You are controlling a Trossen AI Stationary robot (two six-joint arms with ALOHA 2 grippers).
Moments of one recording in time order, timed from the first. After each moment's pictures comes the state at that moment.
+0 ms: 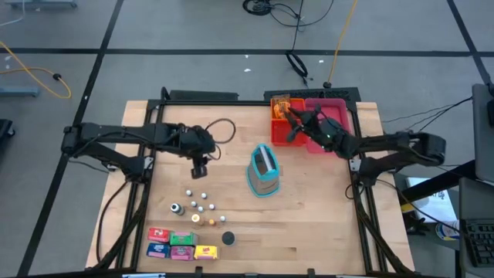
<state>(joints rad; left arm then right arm) 0.04 1.28 1.10 -0.90 -0.11 -0.07 -0.36 1.24 0.41 0.83 0.36 -0.07</state>
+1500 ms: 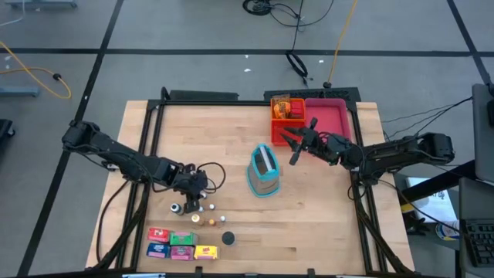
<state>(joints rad) -0.31 1.28 0.67 -0.51 -0.05 -0.53 -0.12 1.14 0.37 0.84 0.36 -0.12</state>
